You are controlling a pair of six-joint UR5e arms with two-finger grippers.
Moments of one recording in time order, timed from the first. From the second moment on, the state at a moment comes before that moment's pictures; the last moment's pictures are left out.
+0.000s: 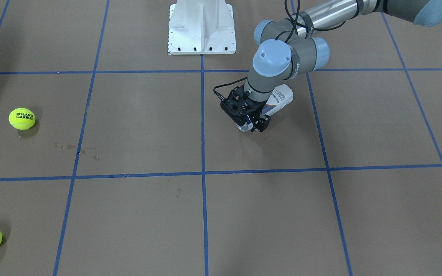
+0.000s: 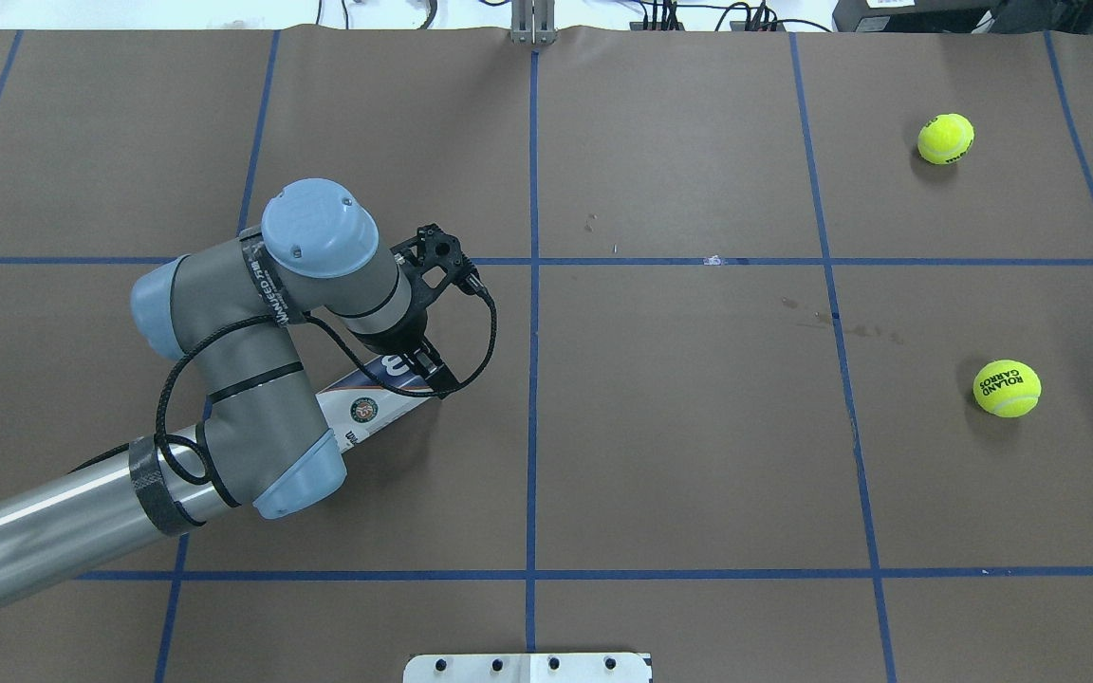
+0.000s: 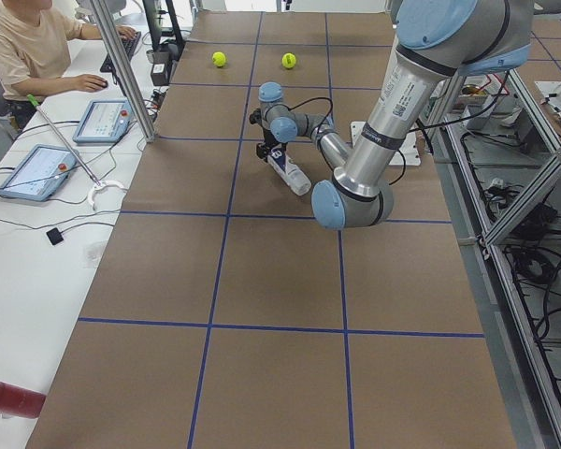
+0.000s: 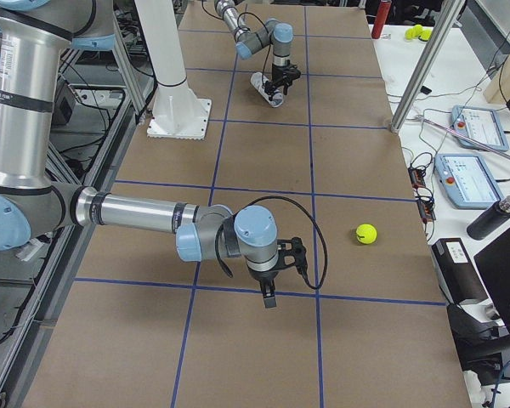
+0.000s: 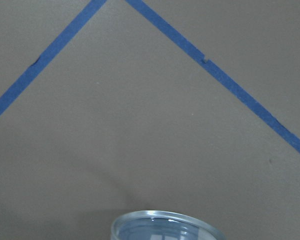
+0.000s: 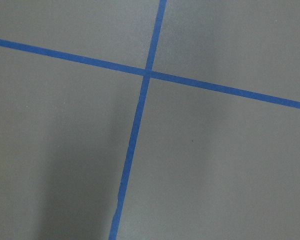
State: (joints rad) left arm -0.58 -2.20 -1.55 -1.78 -2.01 -0.32; right arm 1.57 -1.78 1.70 -1.31 2.30 -0.07
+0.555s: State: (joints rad) left arm -0.56 -2.20 -1.54 -1.79 -2.01 -0.32; right arm 1.57 -1.78 1.70 -1.31 2.30 -0.07
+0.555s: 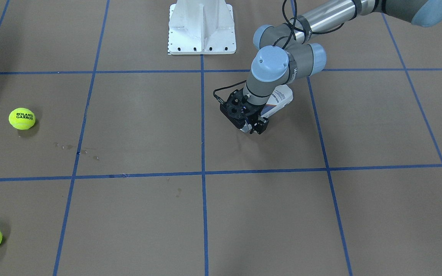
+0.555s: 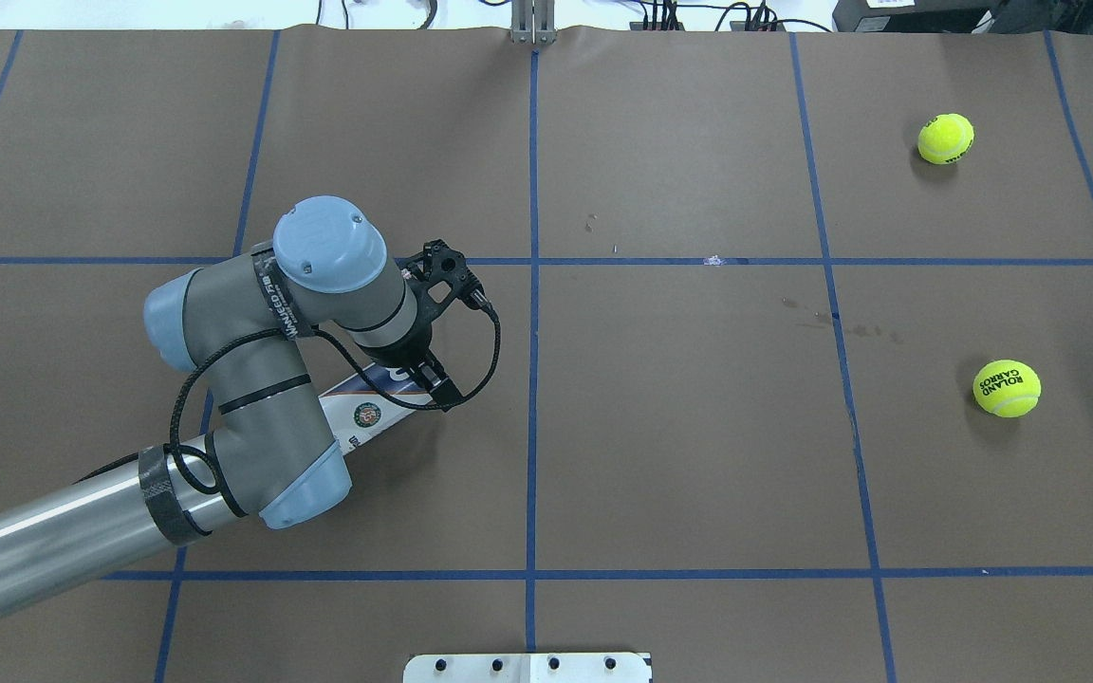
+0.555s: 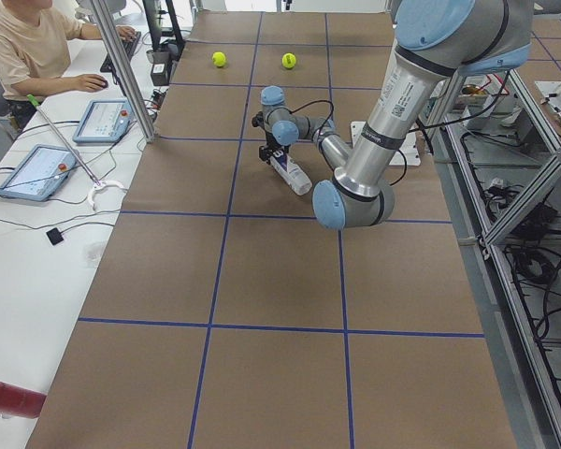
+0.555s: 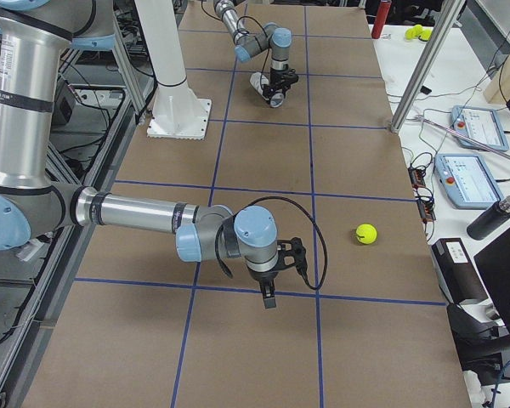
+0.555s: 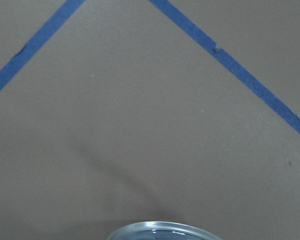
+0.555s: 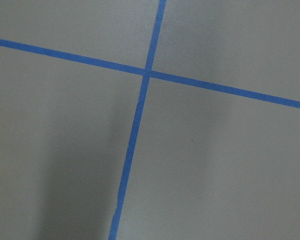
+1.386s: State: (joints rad) left arm -0.56 -2.20 -1.67 -1.81 -2.02 -0.31; right arm 1.57 -1.78 1.69 -1.31 2.31 -0.07
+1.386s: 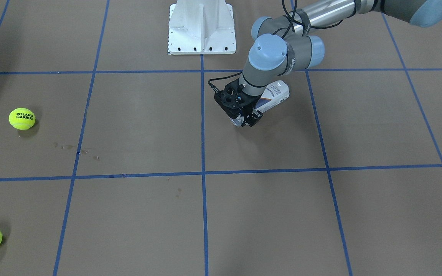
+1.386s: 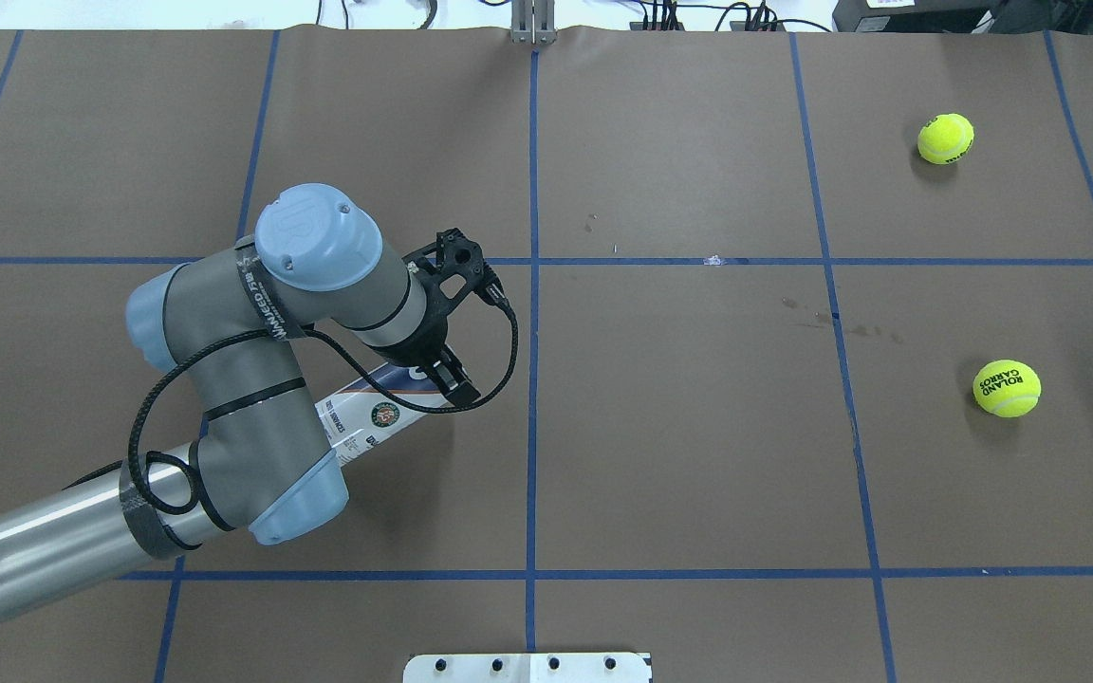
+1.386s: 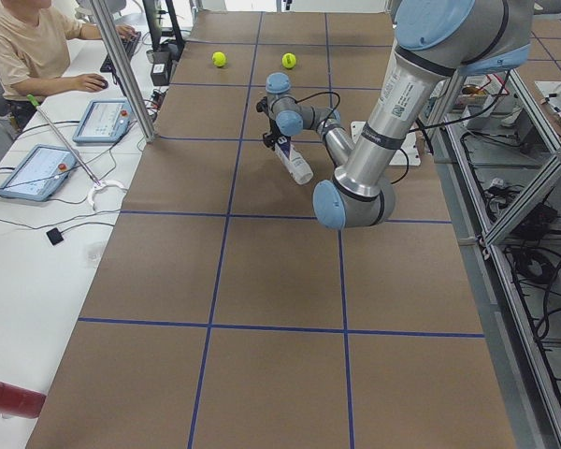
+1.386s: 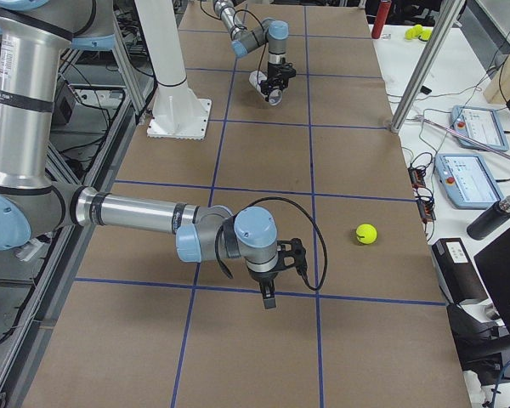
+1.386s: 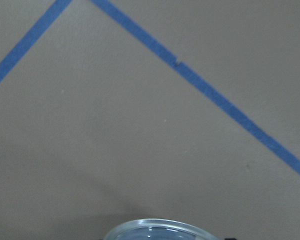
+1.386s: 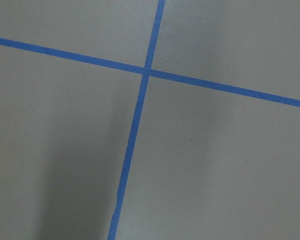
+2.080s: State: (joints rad) left arm -0.57 -2.21 -1.70 -2.42 -2.02 -0.34; right arm 1.57 -1.78 1.69 -1.31 2.31 -0.07
